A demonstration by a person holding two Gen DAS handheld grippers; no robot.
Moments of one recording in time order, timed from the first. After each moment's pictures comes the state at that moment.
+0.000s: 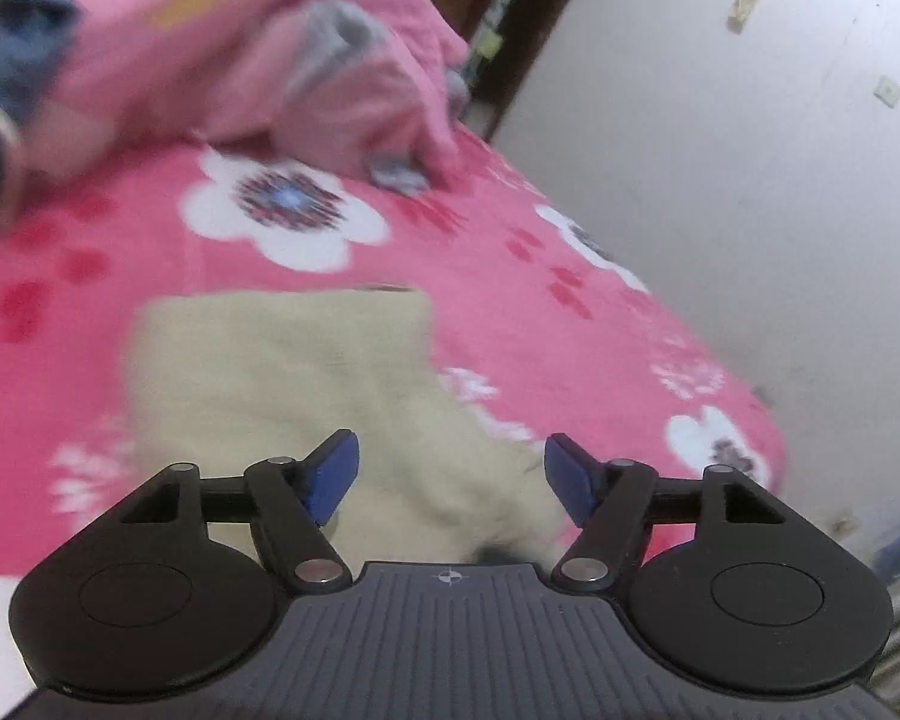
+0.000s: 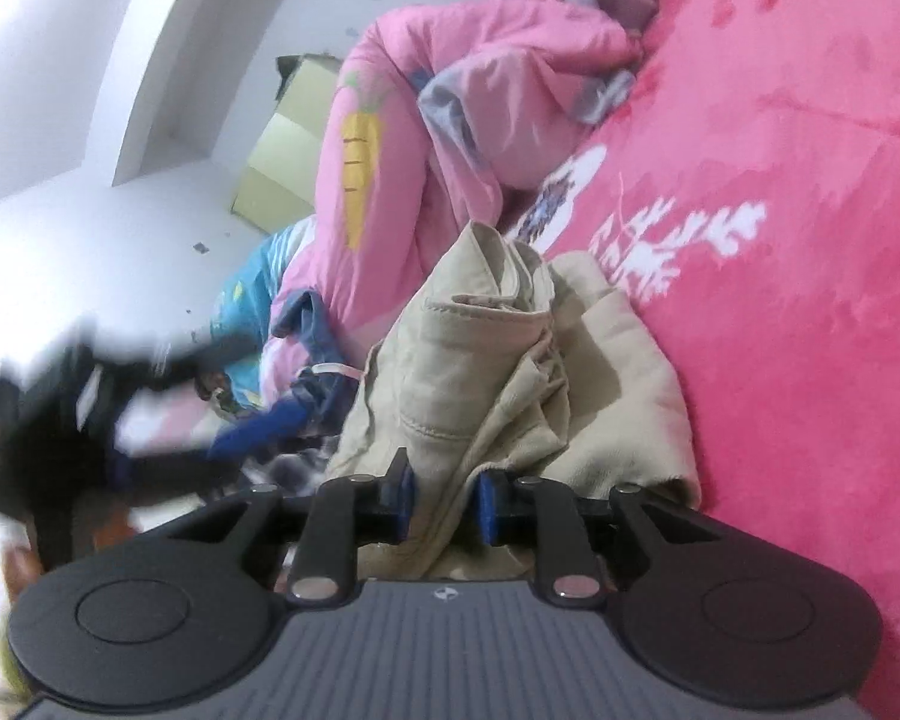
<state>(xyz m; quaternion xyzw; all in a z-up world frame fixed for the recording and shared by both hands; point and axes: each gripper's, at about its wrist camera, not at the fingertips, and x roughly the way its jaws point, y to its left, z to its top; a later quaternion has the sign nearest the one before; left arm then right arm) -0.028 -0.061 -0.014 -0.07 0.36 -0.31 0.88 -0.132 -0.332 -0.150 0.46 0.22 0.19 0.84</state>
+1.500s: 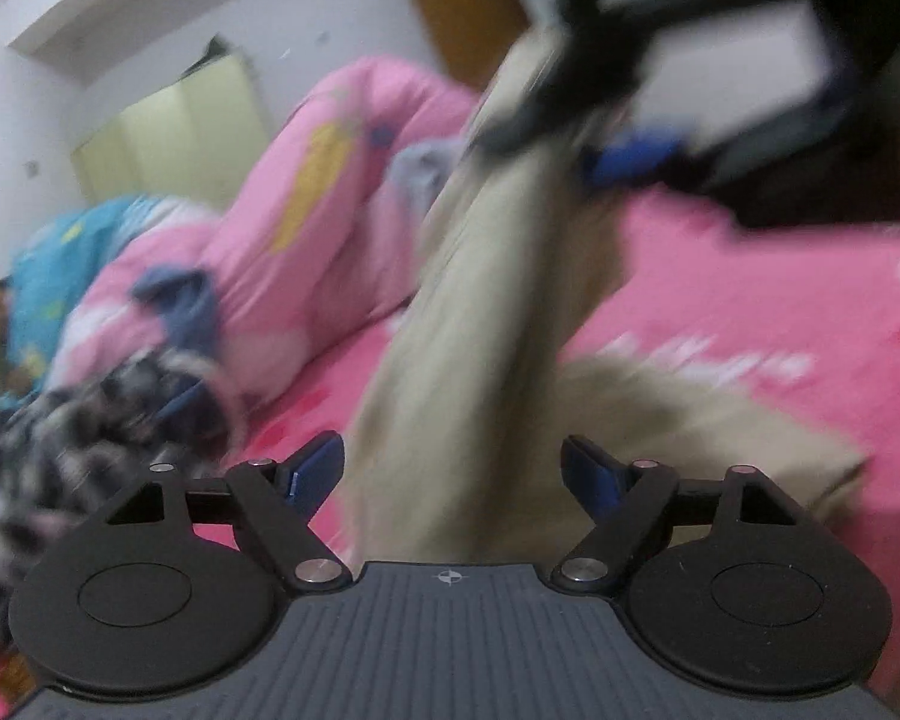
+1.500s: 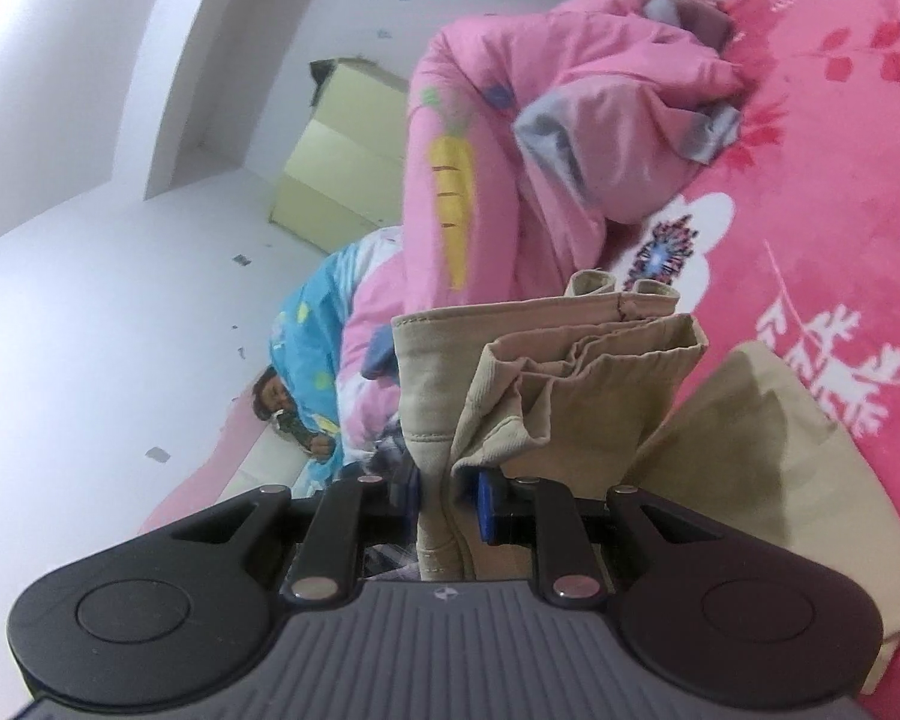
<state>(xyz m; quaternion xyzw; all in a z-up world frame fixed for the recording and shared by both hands) -0.095 -0.120 -0.061 0.22 0.19 -0.08 0.95 -0.100 -0.309 -0.031 0.46 0.20 0.22 0.84</state>
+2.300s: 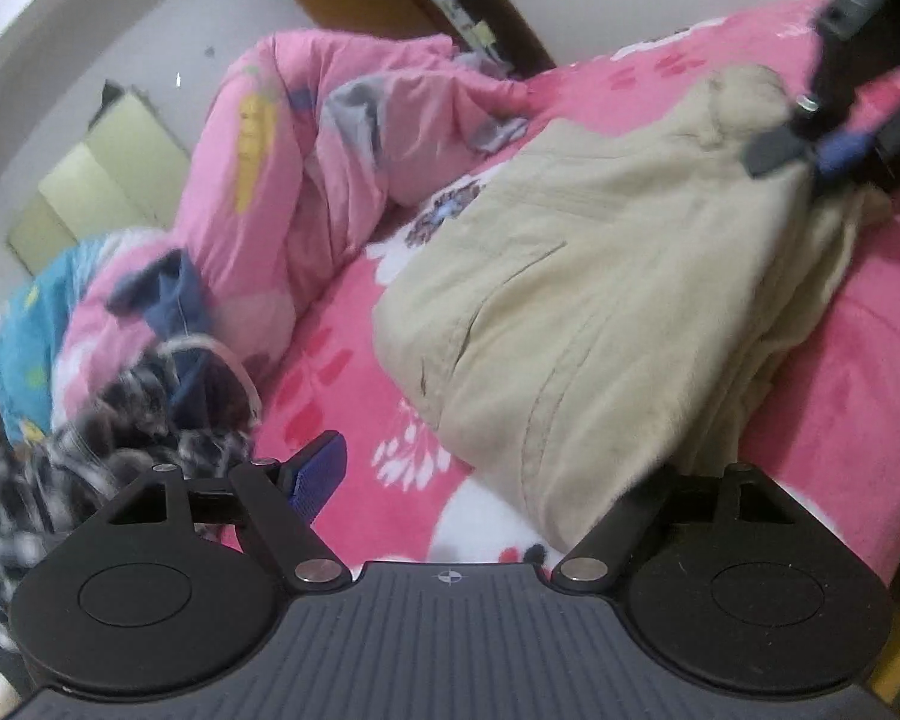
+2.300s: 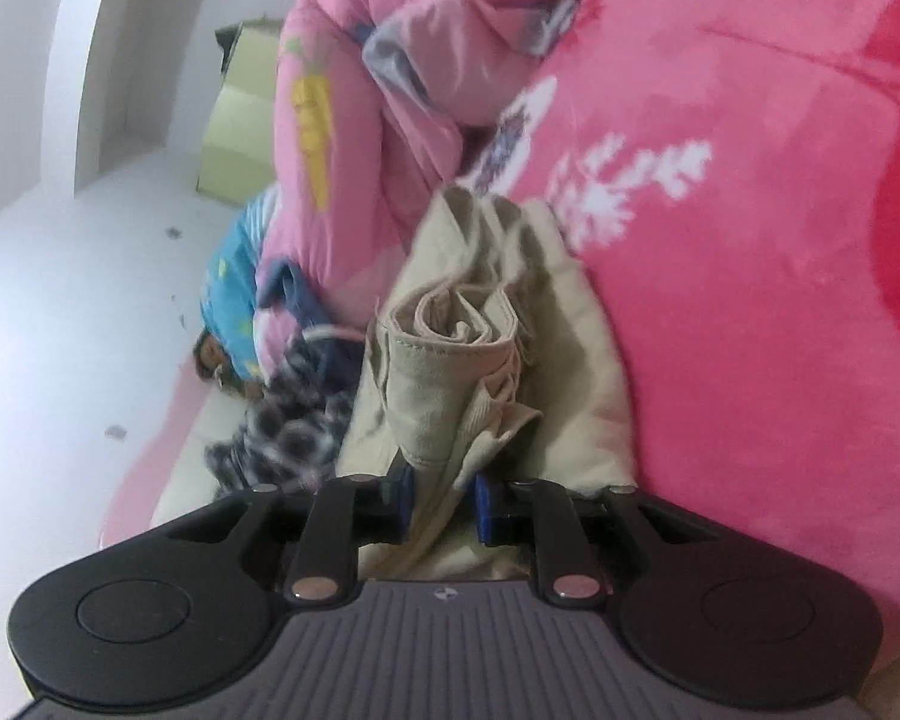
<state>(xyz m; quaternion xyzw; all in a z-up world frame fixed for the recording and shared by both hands) -0.106 -0.071 -0.094 0.35 0.20 -0.15 0.90 -0.140 -0.359 -0.158 0.51 0.30 0.21 0.78</state>
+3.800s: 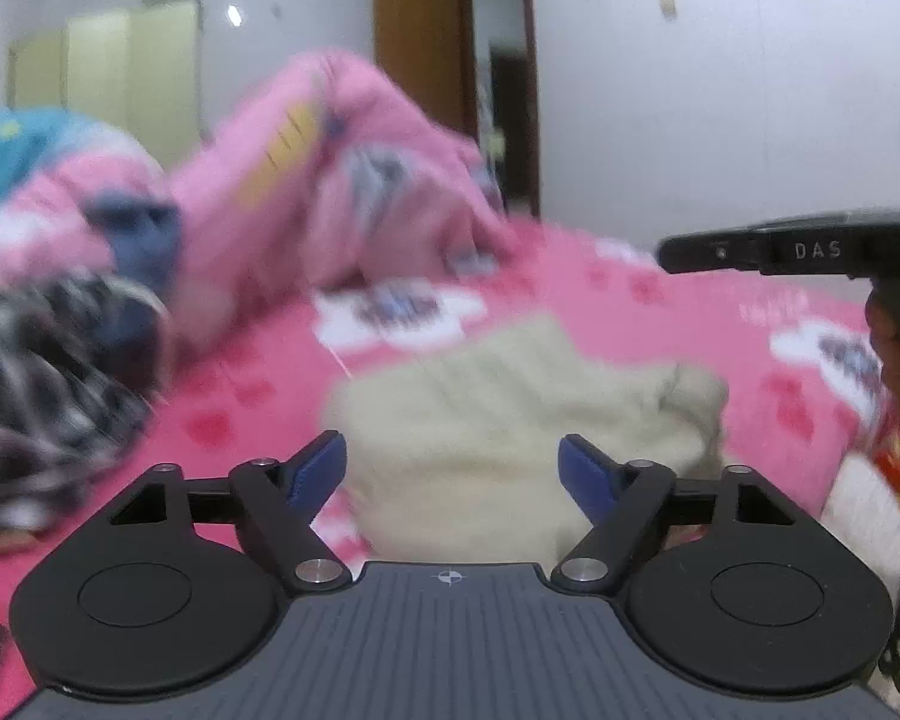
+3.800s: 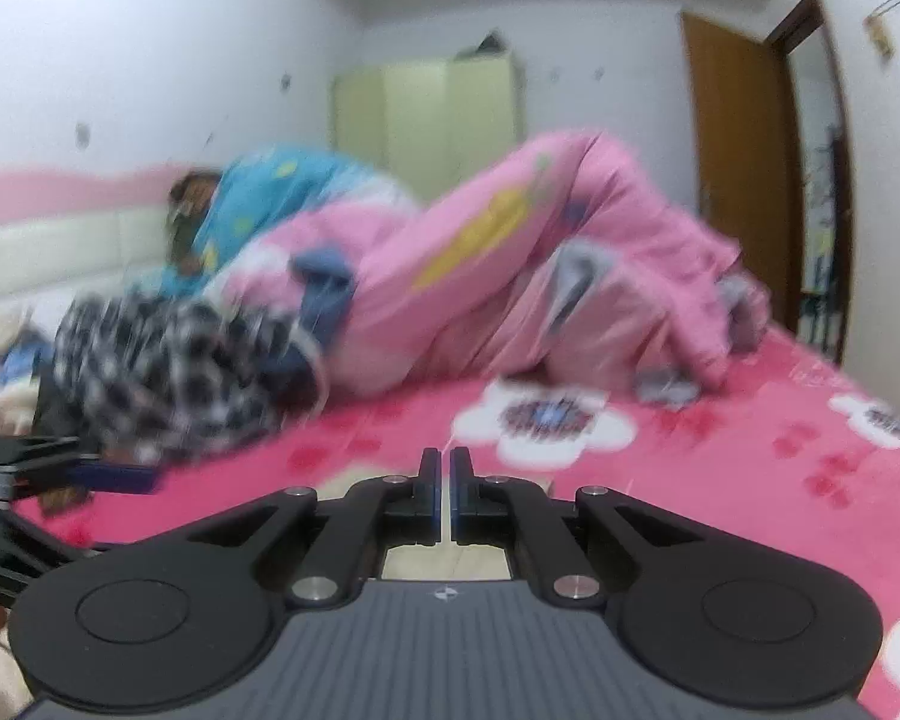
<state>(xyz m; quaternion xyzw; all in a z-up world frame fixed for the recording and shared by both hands) -0.105 -0.034 -0.049 0.08 0.23 -0.27 0.93 -0.148 -0.257 -0.025 0.00 0.20 0.13 0.97</state>
